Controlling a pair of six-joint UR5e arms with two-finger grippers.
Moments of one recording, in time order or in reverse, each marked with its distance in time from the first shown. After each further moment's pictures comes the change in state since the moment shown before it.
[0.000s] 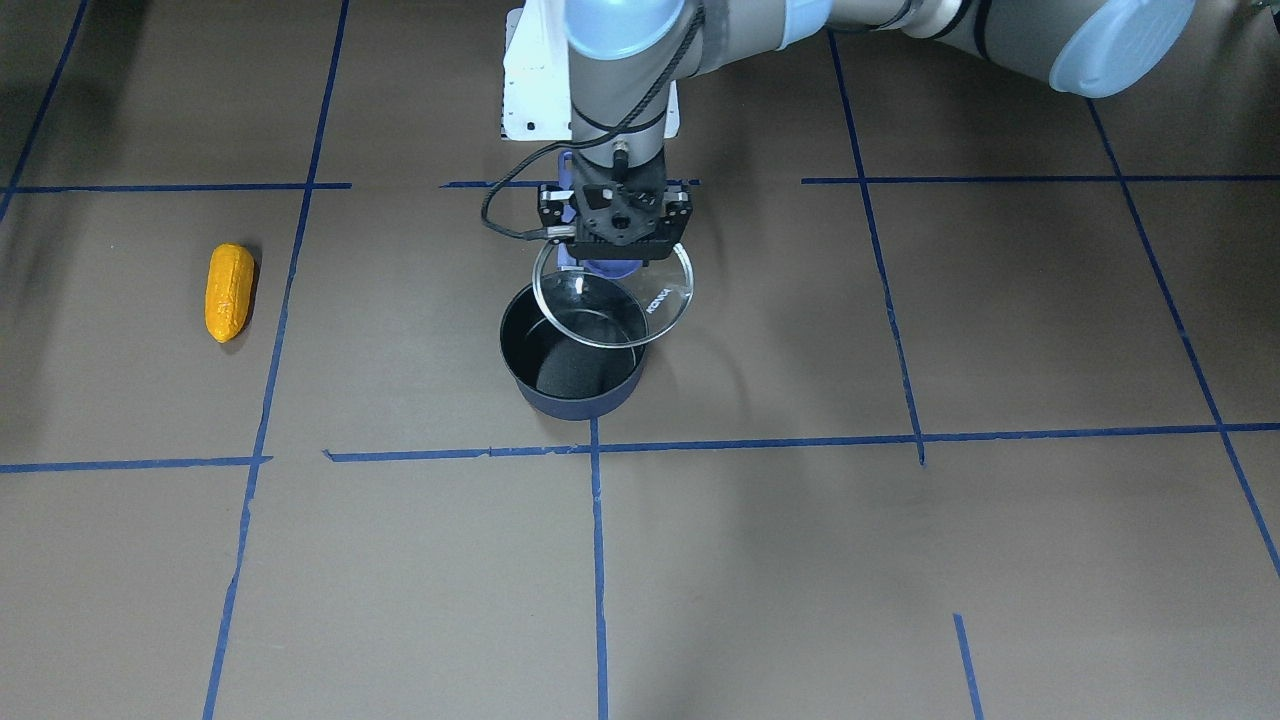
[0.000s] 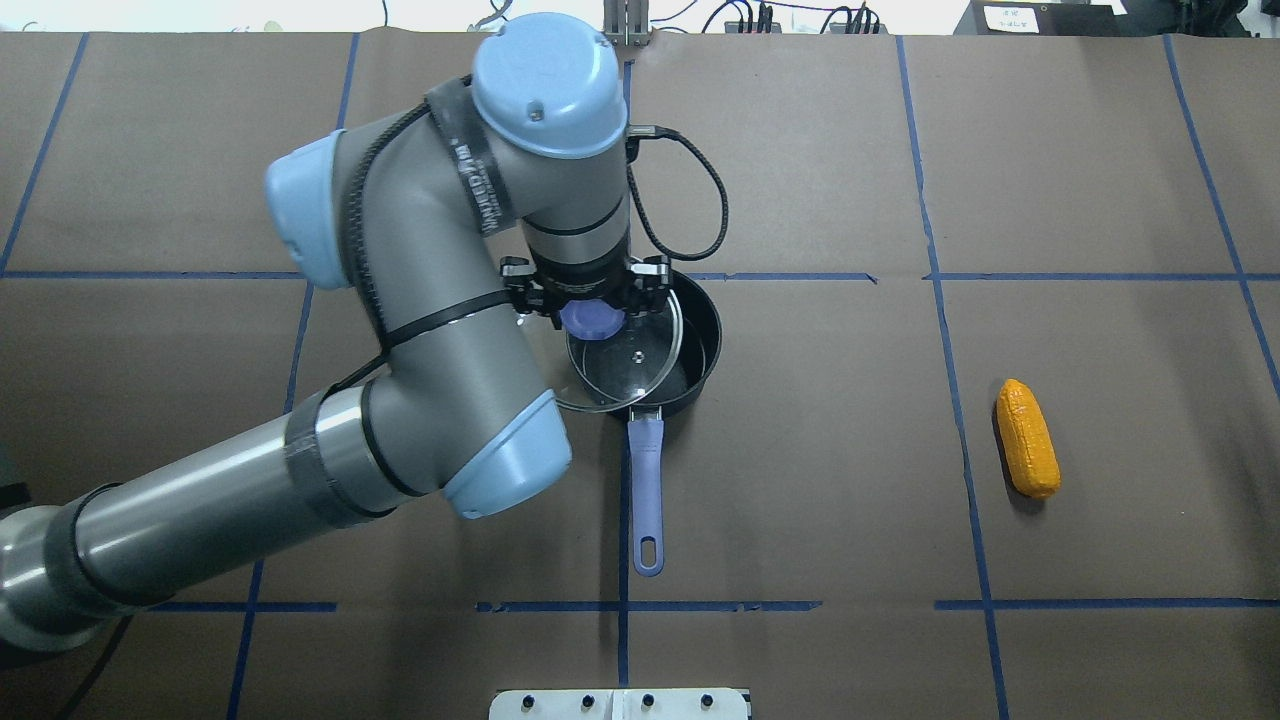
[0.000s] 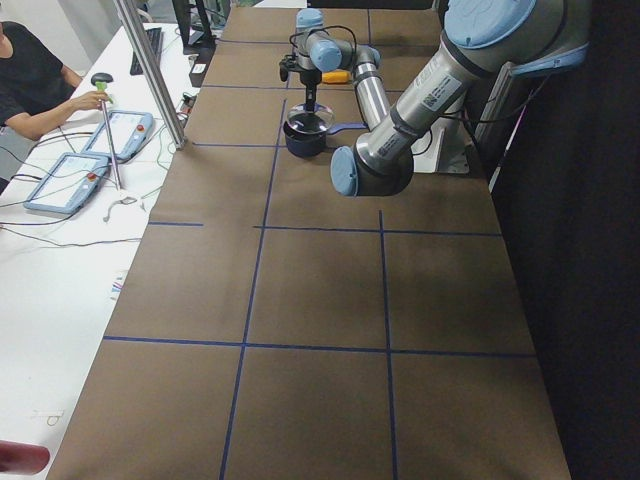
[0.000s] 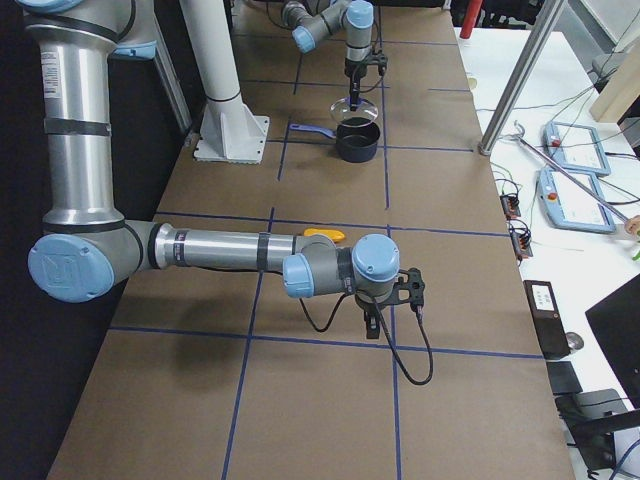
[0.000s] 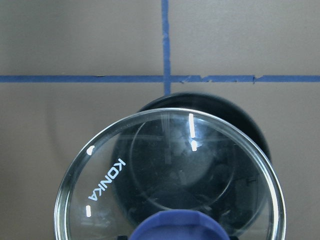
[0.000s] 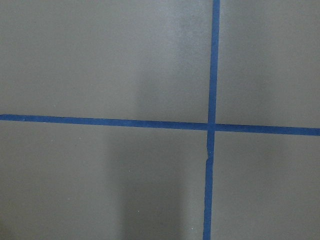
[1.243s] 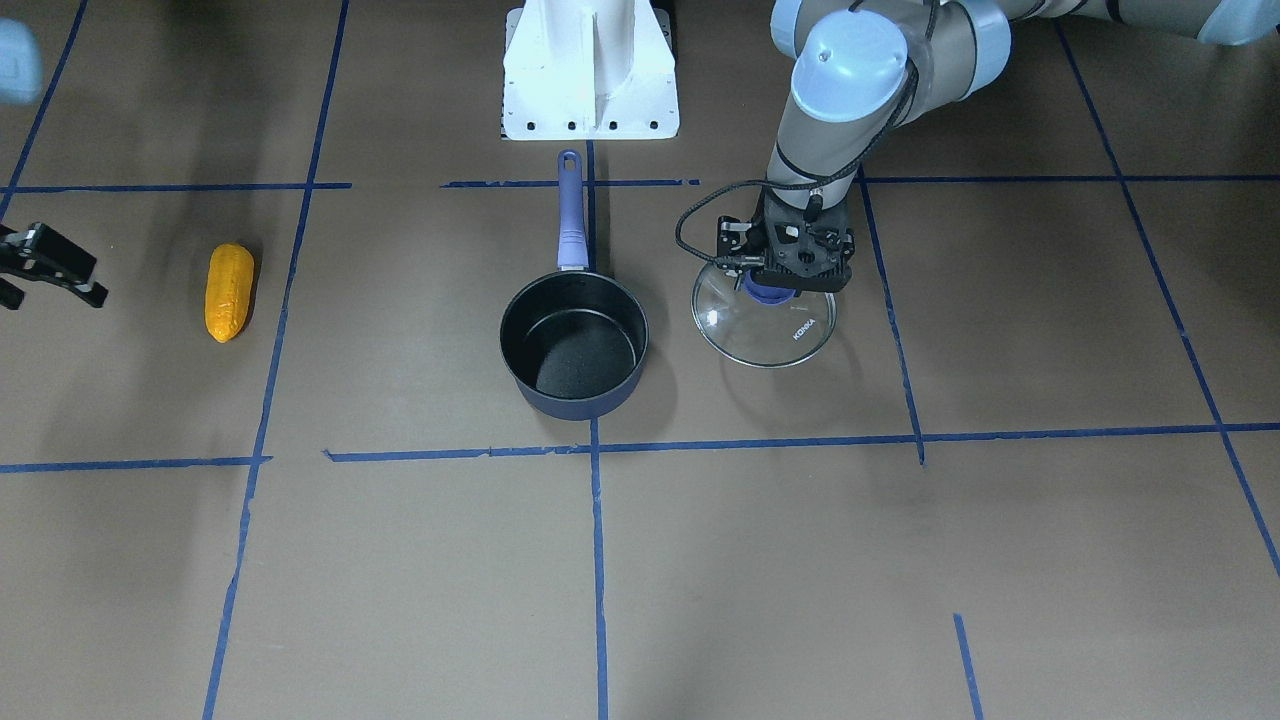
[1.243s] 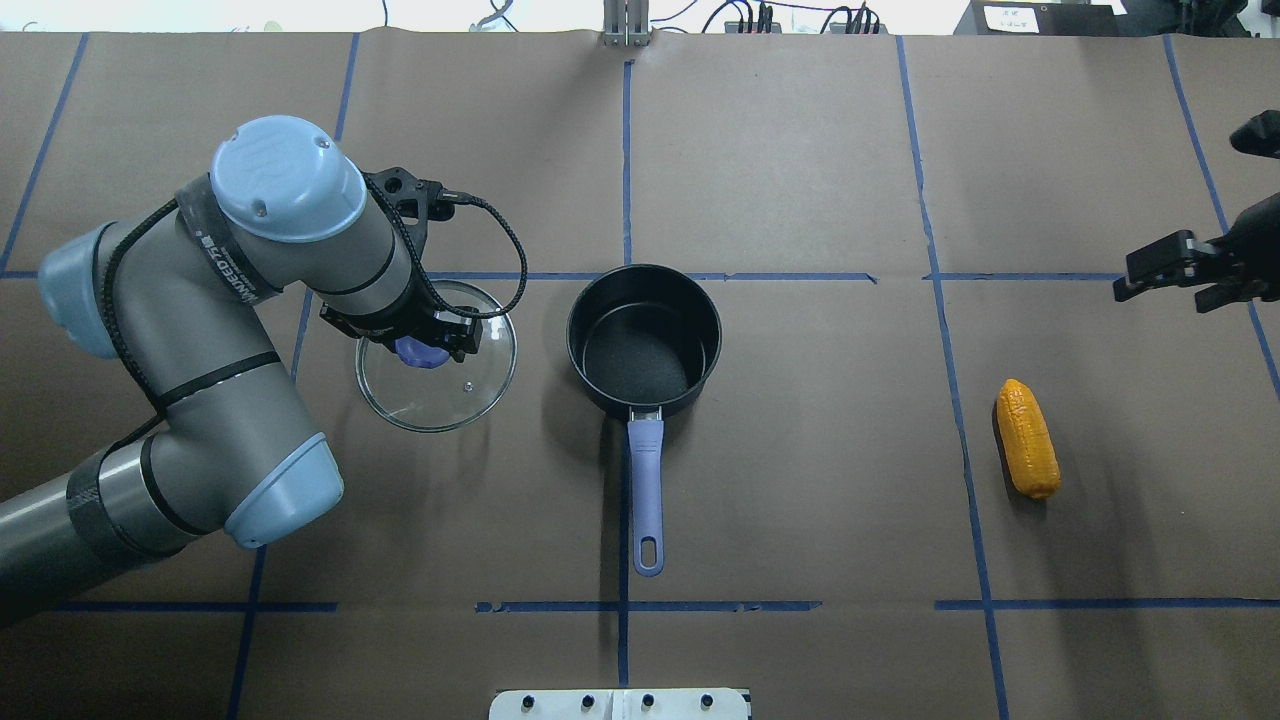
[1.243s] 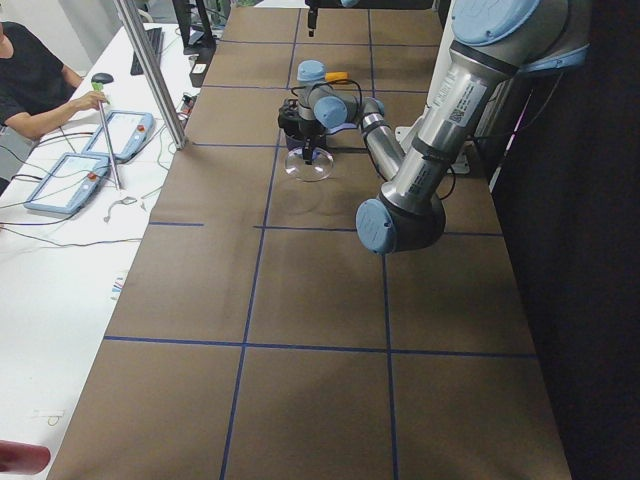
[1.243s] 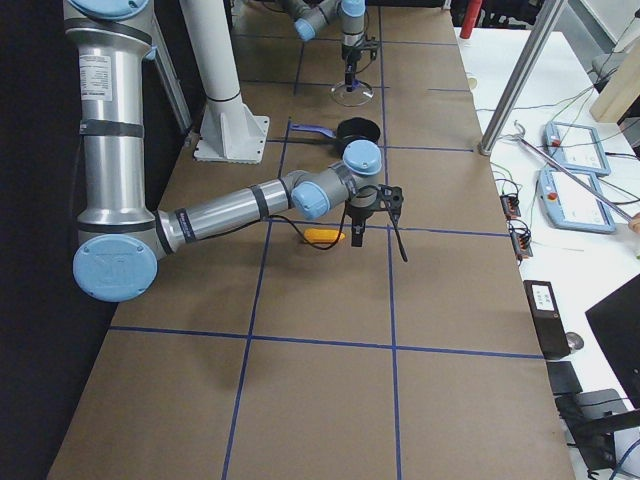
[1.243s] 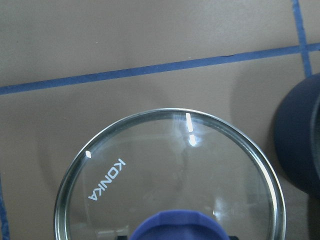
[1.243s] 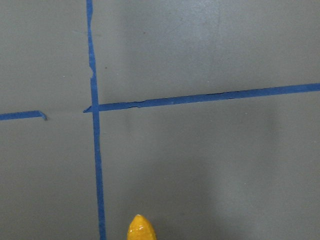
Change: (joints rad) left arm -0.046 0.376 -0.118 -0.229 -0.002 0.180; right arm -0.423 -0.005 0.332 0.100 -0.181 0.708
